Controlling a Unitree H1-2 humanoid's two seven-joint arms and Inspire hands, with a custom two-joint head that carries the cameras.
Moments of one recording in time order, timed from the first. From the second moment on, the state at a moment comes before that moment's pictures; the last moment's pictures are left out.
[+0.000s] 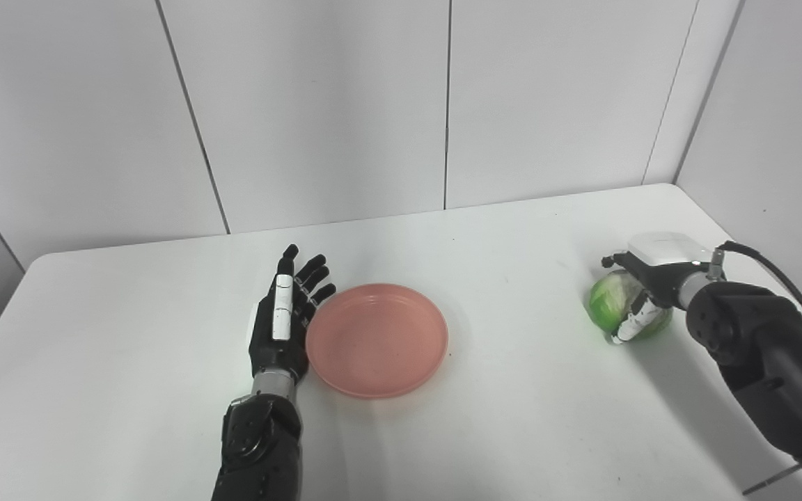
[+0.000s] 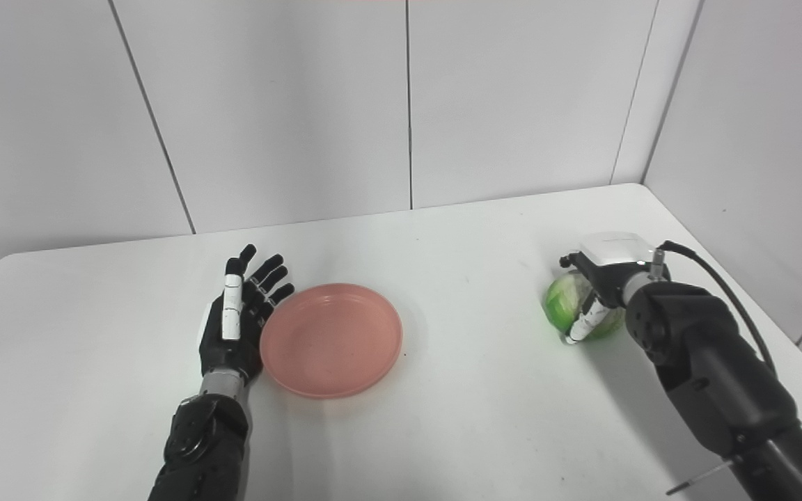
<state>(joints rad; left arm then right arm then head) -0.55 -0.12 0.13 0.68 -0.25 -0.18 -0.09 -0.48 -0.65 0.19 0.04 -0.98 0.39 0.68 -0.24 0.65</state>
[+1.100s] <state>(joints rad) -0.55 -0.12 0.13 0.66 -0.25 -0.17 -0.09 -0.51 -0.67 0.23 0.14 -0.87 0.37 0.53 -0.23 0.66</state>
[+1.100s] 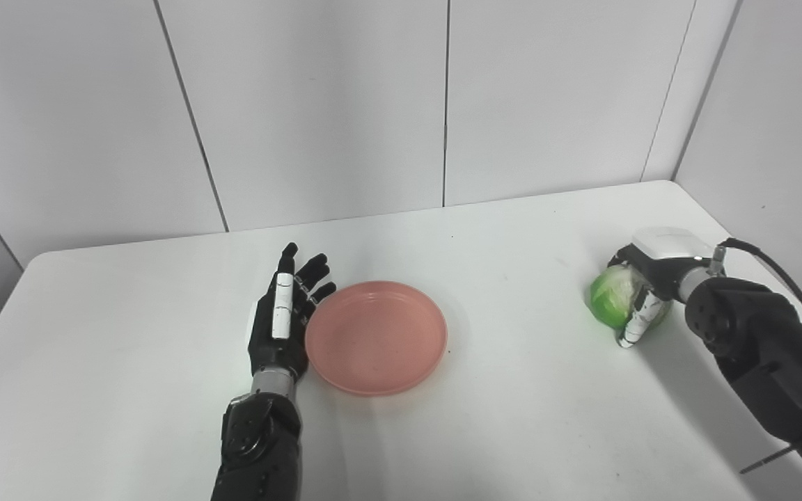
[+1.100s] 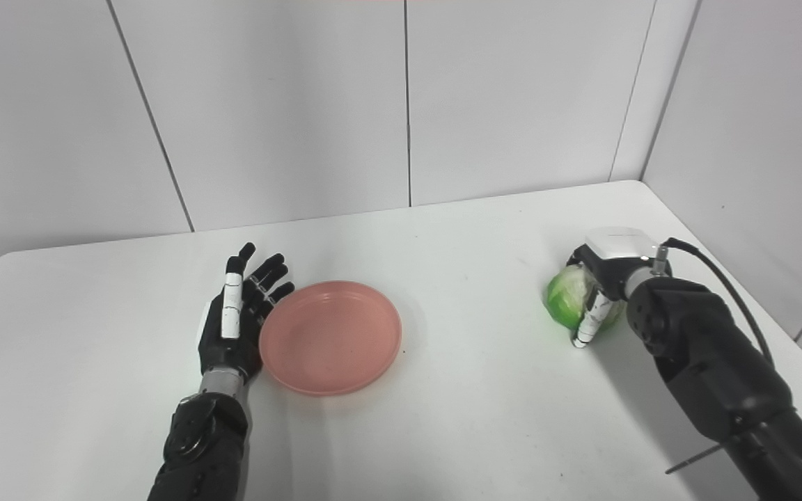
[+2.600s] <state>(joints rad) -0.56 -0.13 0.12 0.69 -0.26 -0.19 -0.08 -0.63 -0.62 0.26 -0.16 -0.74 0.34 0.56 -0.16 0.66</state>
